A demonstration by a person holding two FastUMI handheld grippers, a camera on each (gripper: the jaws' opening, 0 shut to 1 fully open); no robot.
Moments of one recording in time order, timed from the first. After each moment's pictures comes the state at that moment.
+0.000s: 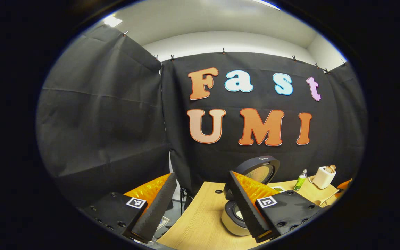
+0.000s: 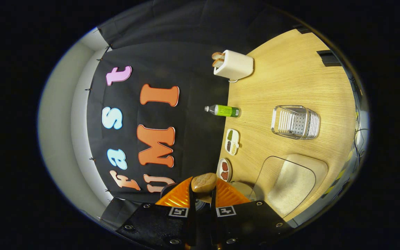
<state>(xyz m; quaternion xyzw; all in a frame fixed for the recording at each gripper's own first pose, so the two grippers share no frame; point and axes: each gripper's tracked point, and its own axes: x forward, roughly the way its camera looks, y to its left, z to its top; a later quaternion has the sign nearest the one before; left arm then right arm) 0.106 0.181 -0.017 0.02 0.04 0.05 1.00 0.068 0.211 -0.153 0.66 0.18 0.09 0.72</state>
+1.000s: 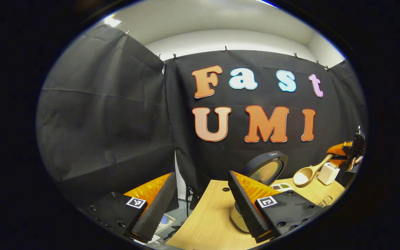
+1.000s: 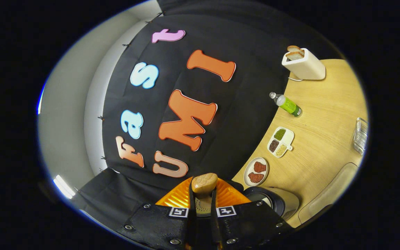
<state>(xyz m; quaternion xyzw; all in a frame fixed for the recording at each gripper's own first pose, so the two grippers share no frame) 0.103 0.216 -0.022 0.04 0.05 0.07 1.00 0.149 0.353 -0.034 0.53 0.15 0.20 0.81</state>
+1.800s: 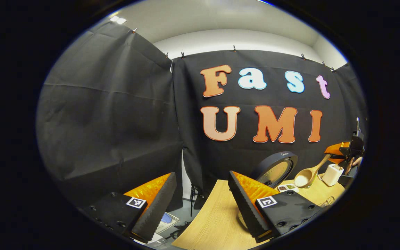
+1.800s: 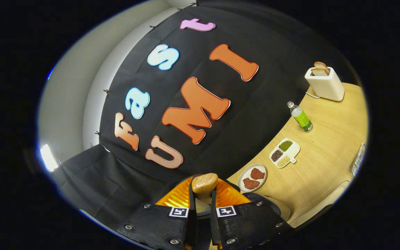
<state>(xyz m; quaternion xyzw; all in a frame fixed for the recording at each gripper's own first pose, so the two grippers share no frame) 0.105 0.244 -0.024 0.03 0.05 0.09 0.99 0.161 0.387 -0.030 0.43 0.13 0.22 0.87</state>
